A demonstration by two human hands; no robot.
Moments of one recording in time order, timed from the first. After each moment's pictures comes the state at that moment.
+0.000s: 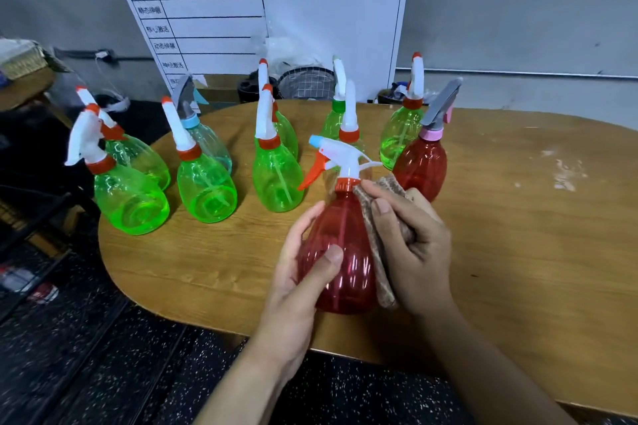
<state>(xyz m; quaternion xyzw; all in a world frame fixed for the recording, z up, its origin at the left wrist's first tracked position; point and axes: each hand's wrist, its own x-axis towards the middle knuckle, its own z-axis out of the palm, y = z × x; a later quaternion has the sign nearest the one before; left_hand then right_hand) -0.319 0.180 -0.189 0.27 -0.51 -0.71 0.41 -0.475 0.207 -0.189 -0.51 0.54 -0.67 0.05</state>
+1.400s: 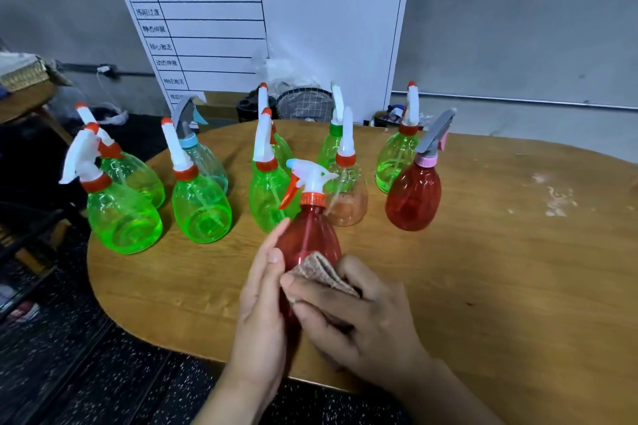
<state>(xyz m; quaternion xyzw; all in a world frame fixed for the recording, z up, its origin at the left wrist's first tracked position) -0.314 0.166 -0.191 0.30 -0.50 -0.63 0.51 -0.443 0.220 -0.194 -0.71 0.50 -0.49 -0.09</state>
